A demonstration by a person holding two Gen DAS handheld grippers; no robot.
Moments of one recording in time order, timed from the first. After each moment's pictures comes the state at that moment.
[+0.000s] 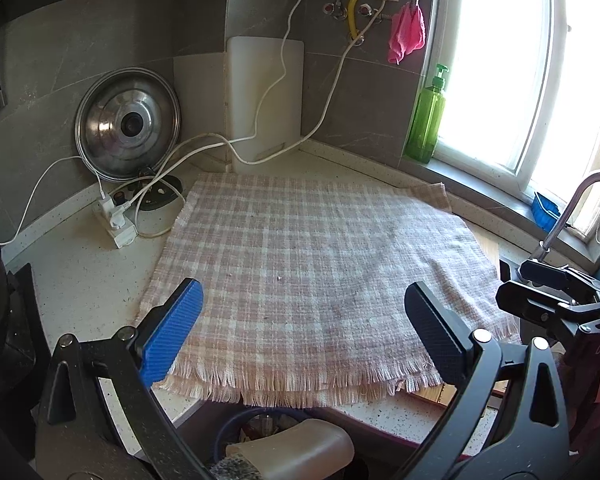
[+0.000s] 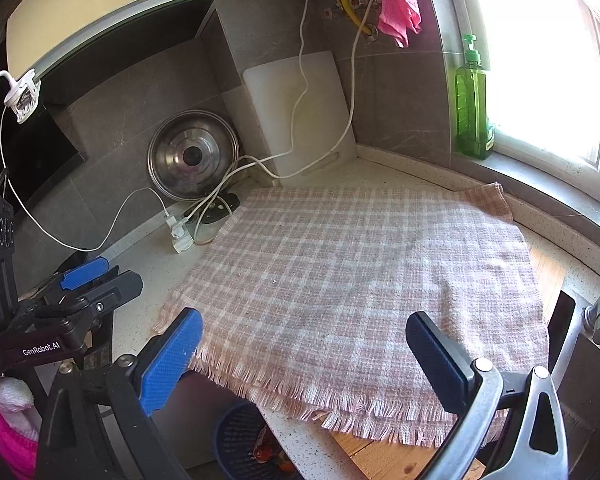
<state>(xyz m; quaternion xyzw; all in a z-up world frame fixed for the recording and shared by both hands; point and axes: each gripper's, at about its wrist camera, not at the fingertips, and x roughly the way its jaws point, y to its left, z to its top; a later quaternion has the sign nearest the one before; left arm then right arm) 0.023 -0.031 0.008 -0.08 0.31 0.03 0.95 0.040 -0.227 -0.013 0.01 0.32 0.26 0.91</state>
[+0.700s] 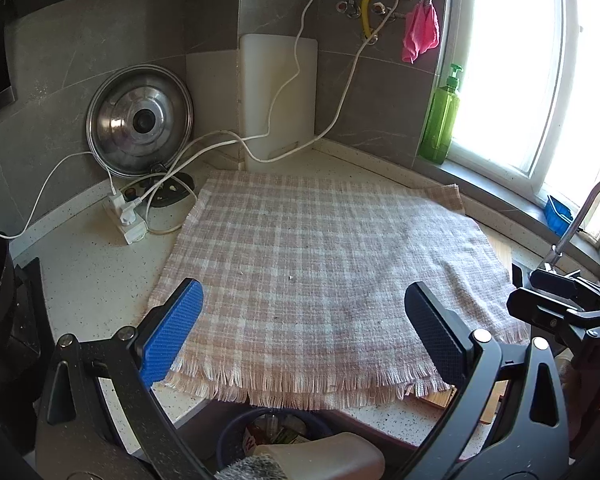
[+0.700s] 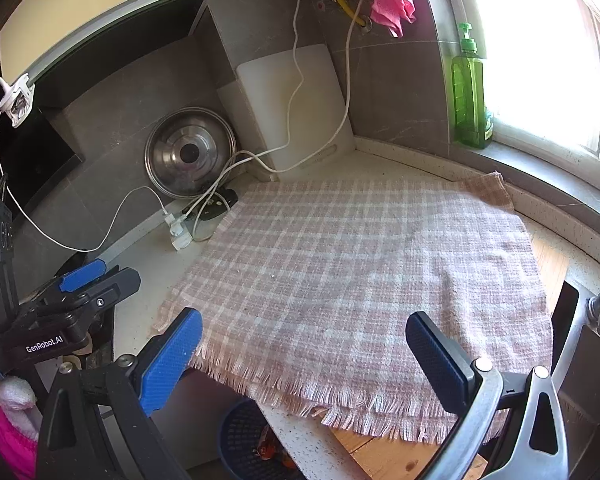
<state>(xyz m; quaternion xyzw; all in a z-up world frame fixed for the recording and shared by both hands) 0.027 -0.022 0.001 -0.08 0.31 0.05 0.94 0.043 -0.229 -0.021 0.02 0.34 0.25 0.91</state>
